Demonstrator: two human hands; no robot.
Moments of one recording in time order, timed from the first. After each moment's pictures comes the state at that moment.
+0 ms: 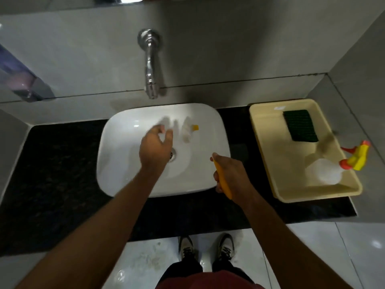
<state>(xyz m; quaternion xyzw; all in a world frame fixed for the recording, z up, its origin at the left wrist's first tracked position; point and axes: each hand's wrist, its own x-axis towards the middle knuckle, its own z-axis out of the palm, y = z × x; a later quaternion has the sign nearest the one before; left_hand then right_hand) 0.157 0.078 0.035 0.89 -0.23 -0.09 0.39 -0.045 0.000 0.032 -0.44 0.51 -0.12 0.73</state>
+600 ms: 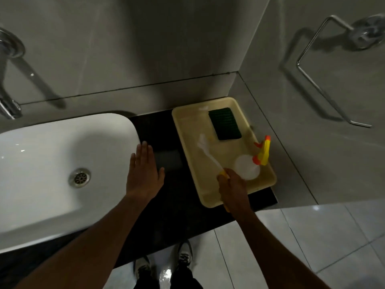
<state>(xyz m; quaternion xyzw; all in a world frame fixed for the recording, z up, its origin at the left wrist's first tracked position) 0.002 -0.043 -0.065 0.85 -0.52 -0.09 0.04 -0.255 -0.121 -0.041 -0.66 0.59 -0.19 0.41</state>
